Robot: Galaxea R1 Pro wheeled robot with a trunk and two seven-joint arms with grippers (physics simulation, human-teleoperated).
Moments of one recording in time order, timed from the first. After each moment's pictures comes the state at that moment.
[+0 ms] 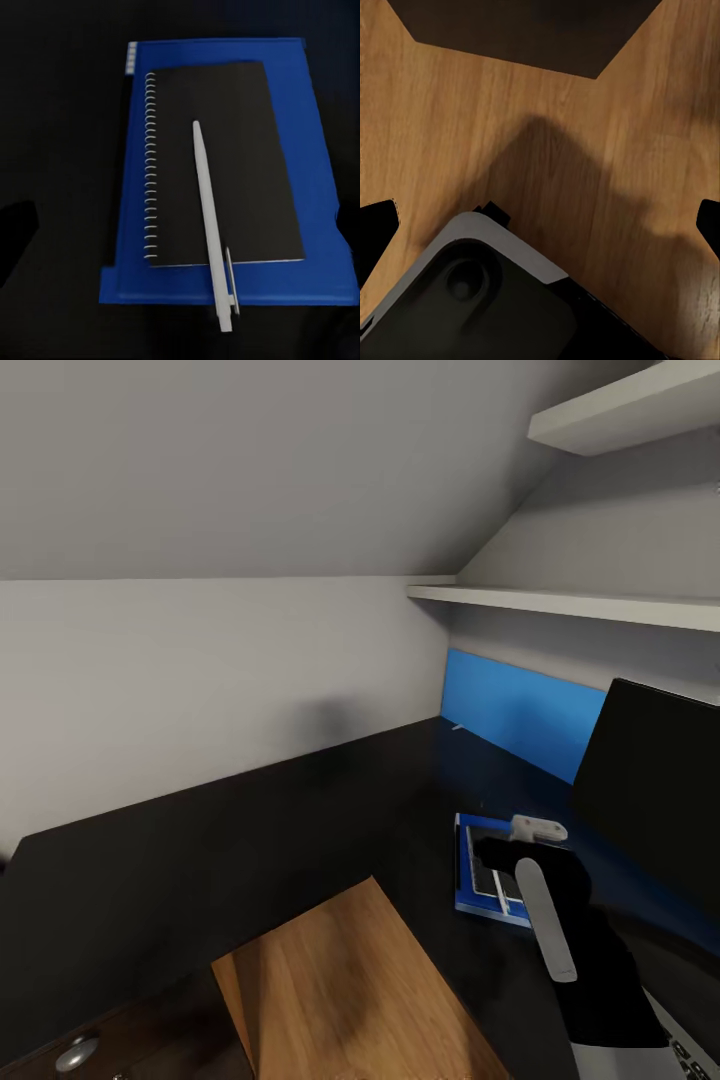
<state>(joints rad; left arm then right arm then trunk) 0.39 0.20 -0.38 -1.34 0.98 -0.05 0.62 -0.48 0.01 0.01 -1.58 -0.38 1.03 -0.53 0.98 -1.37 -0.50</state>
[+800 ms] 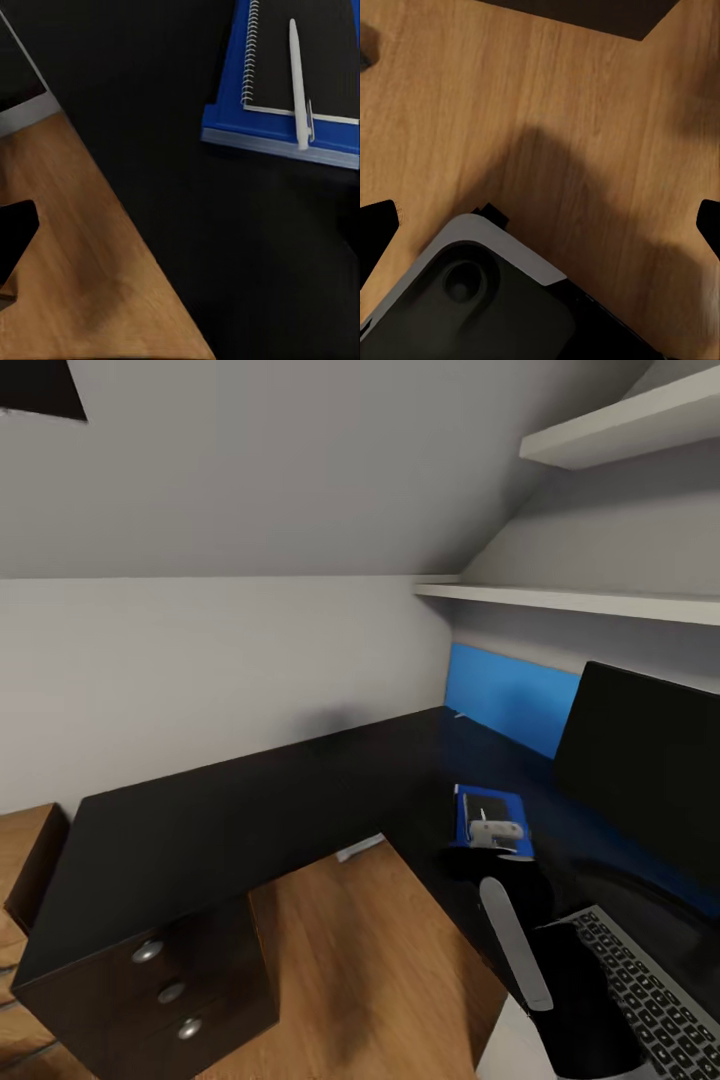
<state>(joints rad) 0.39 0.20 -0.38 -1.34 0.97 -0.05 0.62 -0.45 0.03 0.20 -1.61 -0.38 1.02 -0.53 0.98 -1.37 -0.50</state>
